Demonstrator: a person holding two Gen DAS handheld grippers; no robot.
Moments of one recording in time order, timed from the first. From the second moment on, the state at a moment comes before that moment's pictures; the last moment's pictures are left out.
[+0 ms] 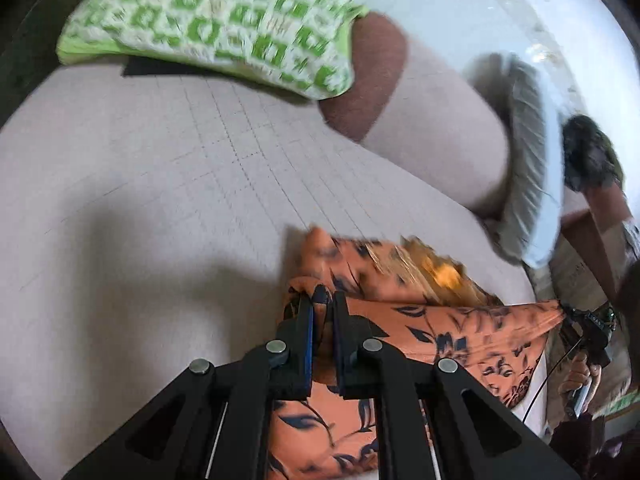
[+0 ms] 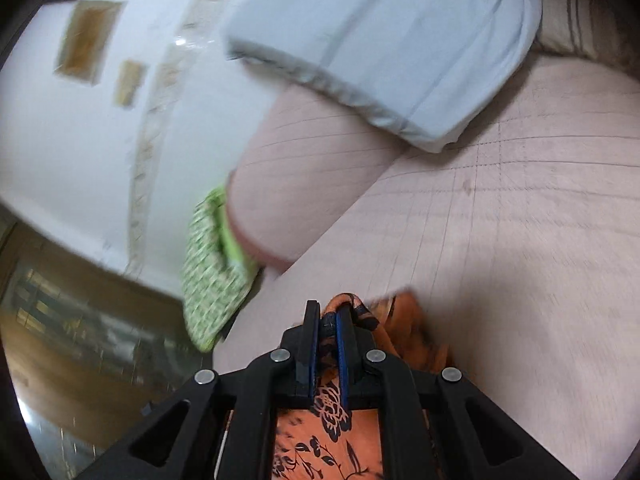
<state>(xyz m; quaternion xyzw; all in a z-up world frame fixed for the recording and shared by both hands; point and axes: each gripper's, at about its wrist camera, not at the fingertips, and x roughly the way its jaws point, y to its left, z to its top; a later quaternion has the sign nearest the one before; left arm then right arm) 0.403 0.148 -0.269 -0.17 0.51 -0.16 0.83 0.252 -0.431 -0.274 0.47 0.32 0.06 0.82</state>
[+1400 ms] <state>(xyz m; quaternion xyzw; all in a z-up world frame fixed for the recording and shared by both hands) 0.314 0.072 -0.313 -0.13 0.49 0.03 0.86 0.460 -0.198 -0.324 0.24 0.46 0.10 0.85</state>
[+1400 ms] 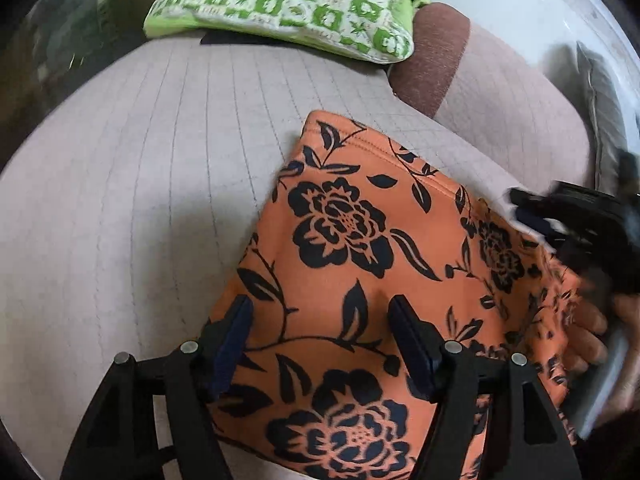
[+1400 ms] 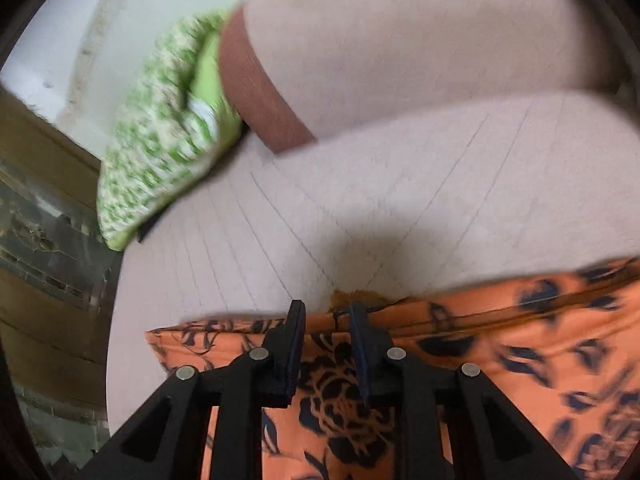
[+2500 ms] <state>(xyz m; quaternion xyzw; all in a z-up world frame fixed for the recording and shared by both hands) 0.301 0.001 -0.324 0.07 0.45 0.07 0.89 0.232 -0.291 -0.317 0.12 0.43 0.00 0.90</state>
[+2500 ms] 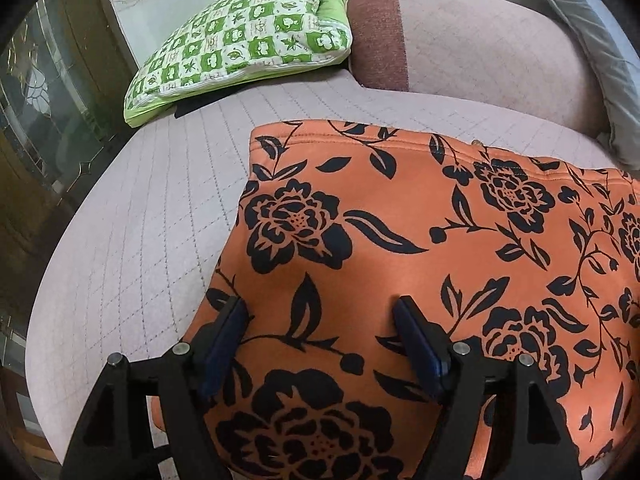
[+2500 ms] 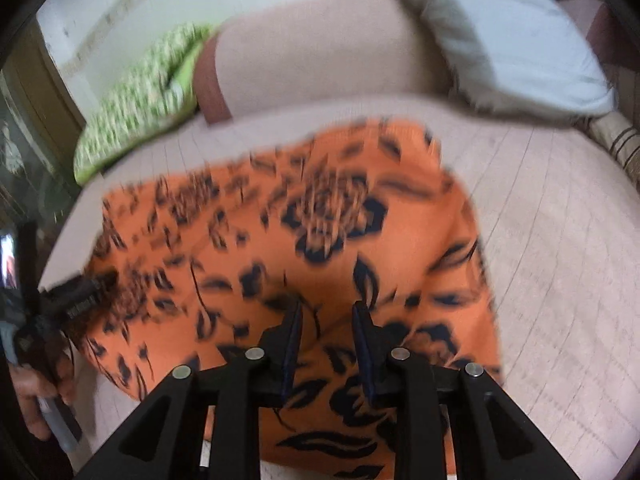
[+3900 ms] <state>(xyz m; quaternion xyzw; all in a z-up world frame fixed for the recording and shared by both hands) 0.293 0.104 -0.306 -0.04 0.45 0.06 0.89 0.247 -0.148 -0.319 0.10 0.43 0.16 0.88</state>
